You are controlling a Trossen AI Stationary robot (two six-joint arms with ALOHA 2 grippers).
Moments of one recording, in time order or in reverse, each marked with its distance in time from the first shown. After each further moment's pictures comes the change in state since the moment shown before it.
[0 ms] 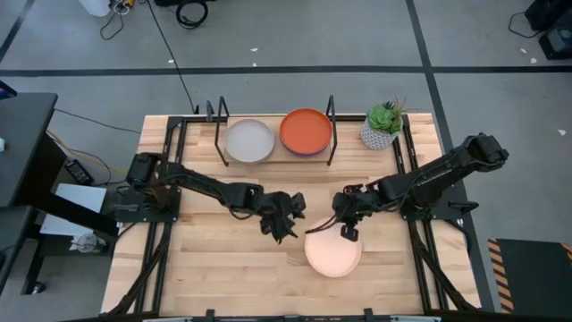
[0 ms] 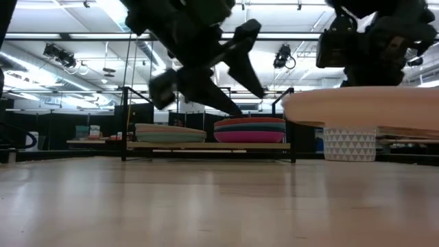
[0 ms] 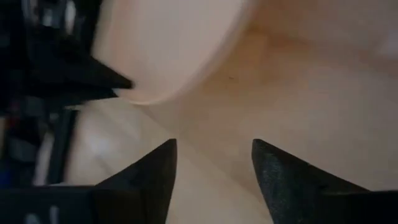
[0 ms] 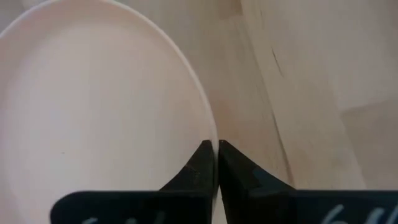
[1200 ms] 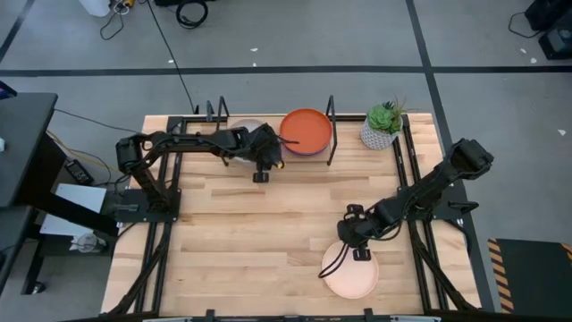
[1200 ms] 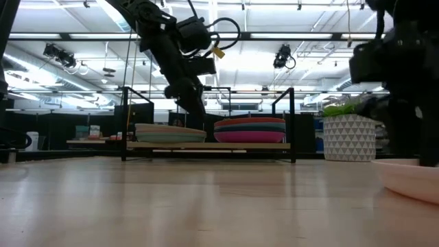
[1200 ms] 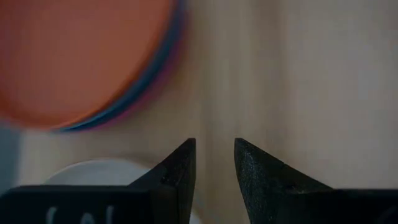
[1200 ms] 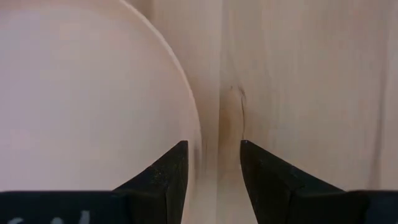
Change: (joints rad) left arm 0.481 -0.115 0.000 -0.320 -0.023 -0.664; right arm 0.224 0.174 0.003 -0.016 0.034 -0.089
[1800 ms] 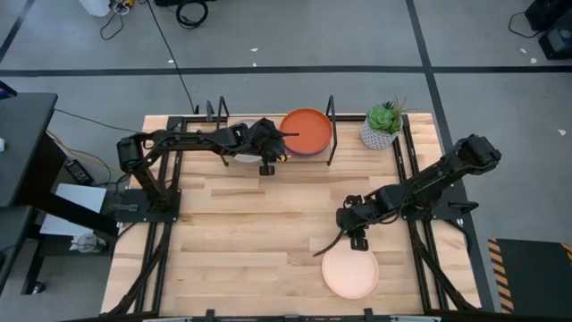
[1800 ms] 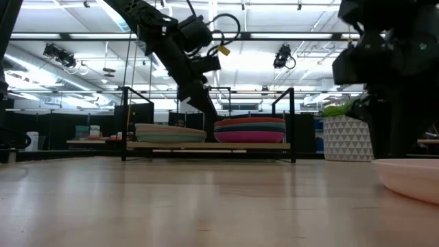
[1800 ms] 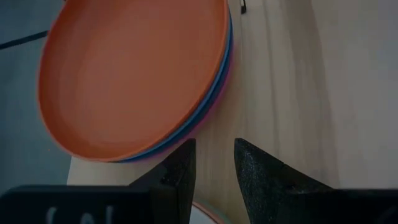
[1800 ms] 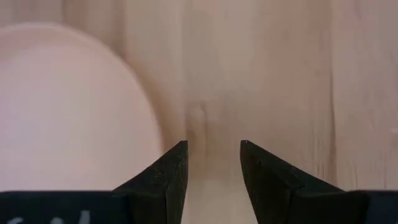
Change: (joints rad) left arm 0.028 0.020 0.000 0.154 -0.032 0.042; right arm -0.144 -0.086 -0.052 0.034 -0.104 -0.043
